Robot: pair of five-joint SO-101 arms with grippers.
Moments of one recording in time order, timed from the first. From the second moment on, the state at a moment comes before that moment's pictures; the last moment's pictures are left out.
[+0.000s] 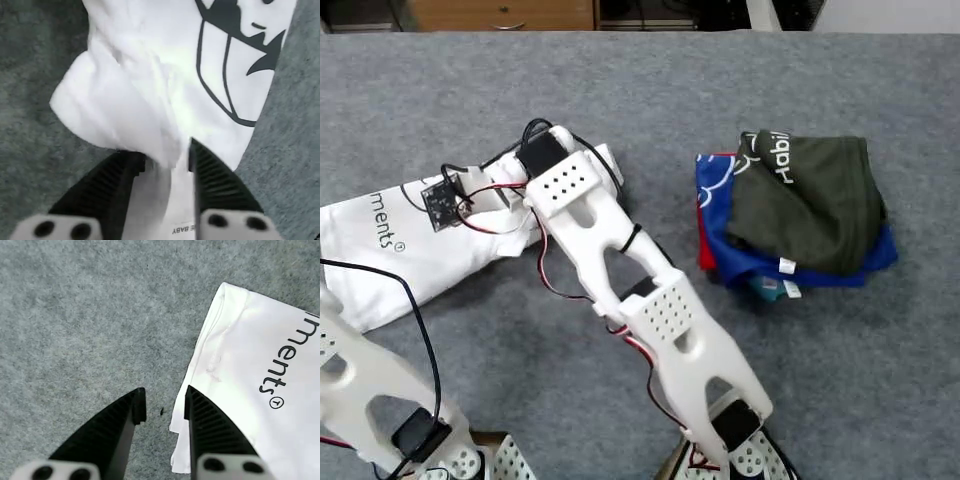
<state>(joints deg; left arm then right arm) -53.9 43.9 -59.7 100.2 -21.8 -43.1 57.7 -68.0 89.2 67.2</state>
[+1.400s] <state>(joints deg) -54.3 44.0 -57.8 100.2 -21.8 -54.3 20.6 -3.7 87.7 39.5</state>
